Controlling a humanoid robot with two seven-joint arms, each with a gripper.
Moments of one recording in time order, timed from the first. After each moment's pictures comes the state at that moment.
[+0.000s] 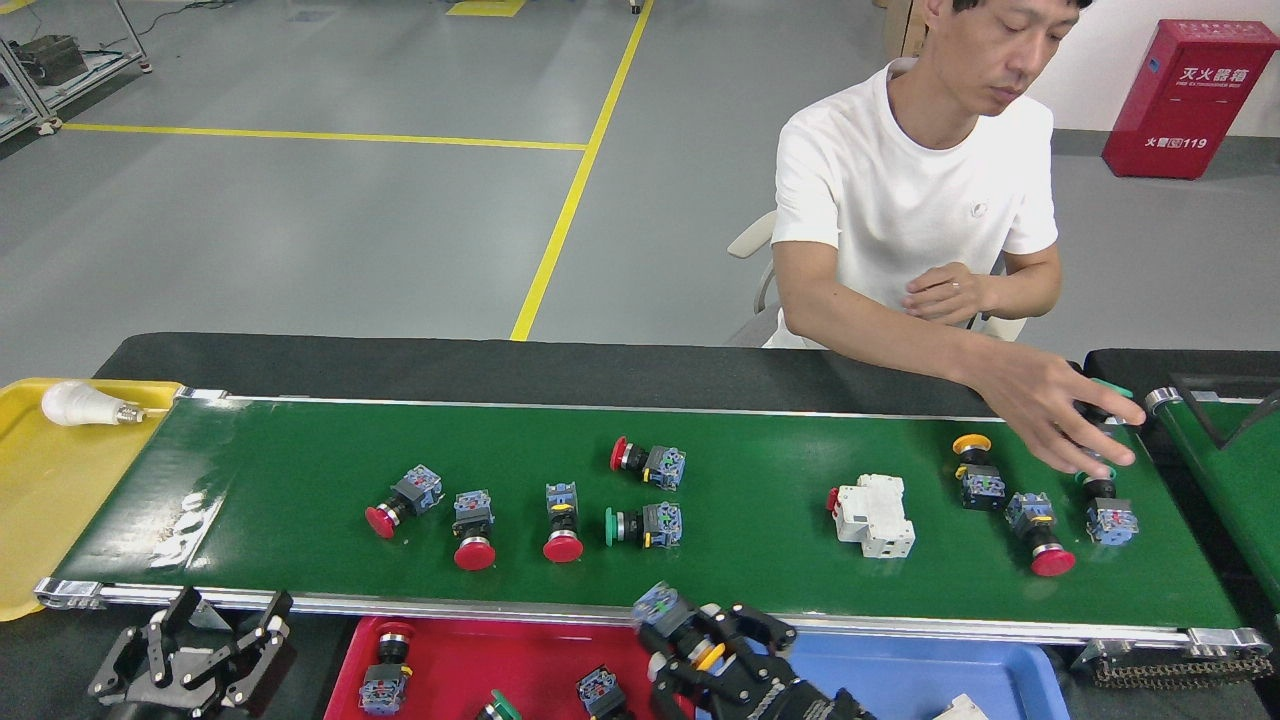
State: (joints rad) left arm -0.02 0.09 0.41 -1.45 -1.52 -0.58 -0.05; right arm 0.08 0.12 0.37 -1.63 1.28 -0.68 0.14
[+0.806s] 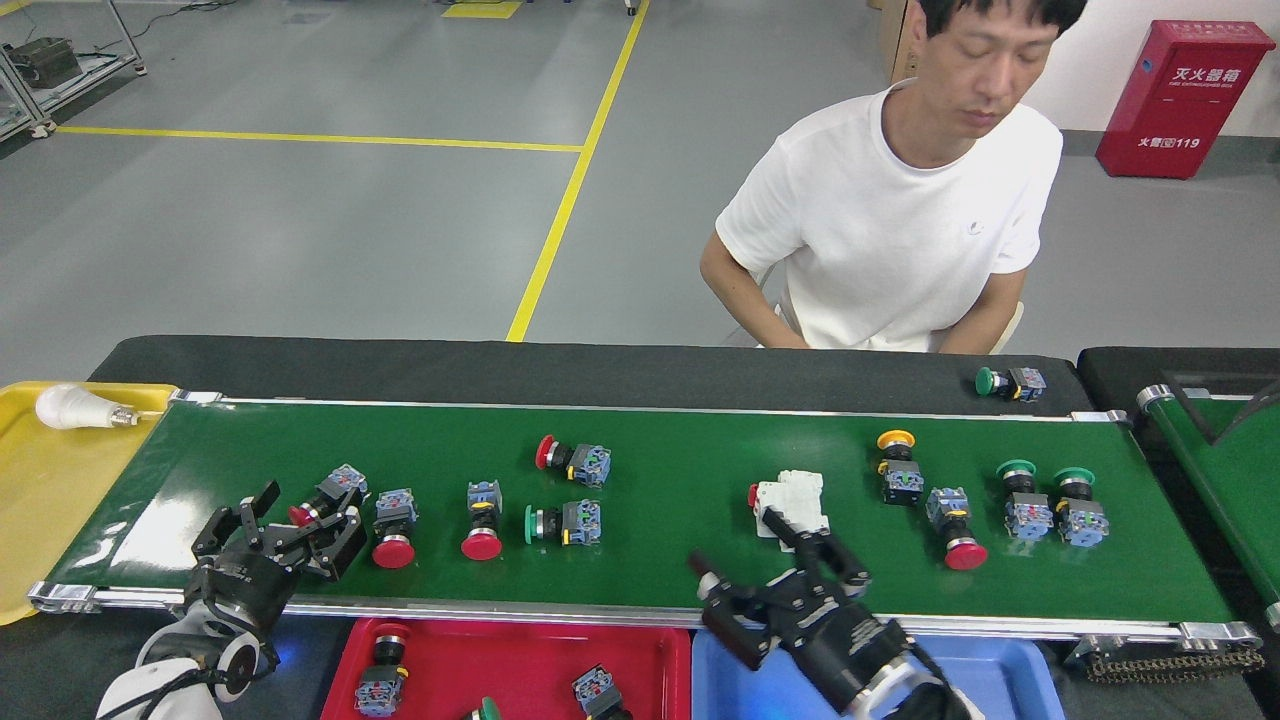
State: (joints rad) left arm -0.39 0.23 0.16 -0.90 -1.57 -0.39 0.04; right arm -0.01 0.15 -0.06 -1.64 1.27 -0.35 0.16
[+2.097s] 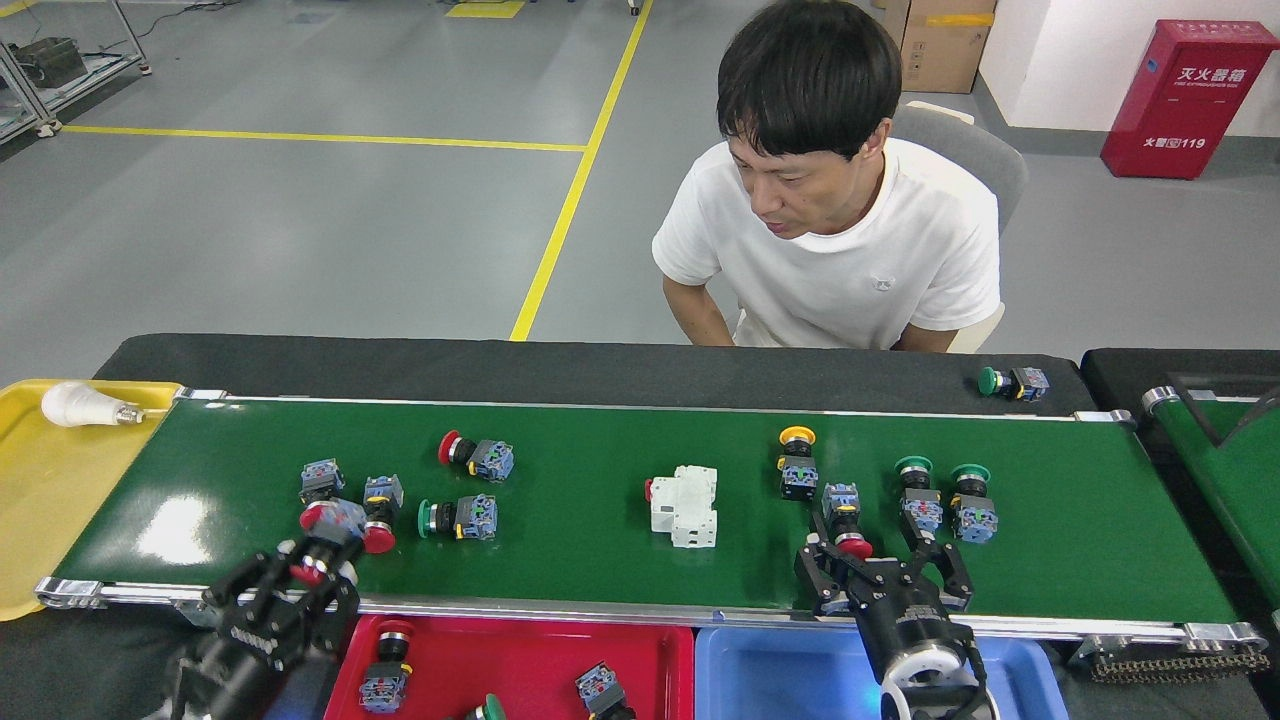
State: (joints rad) left arm 0.22 0.29 -0.04 -1.65 -1.48 -0.47 0.16; right arm -0.12 0.09 0.10 -1.41 1.43 0.06 0.16
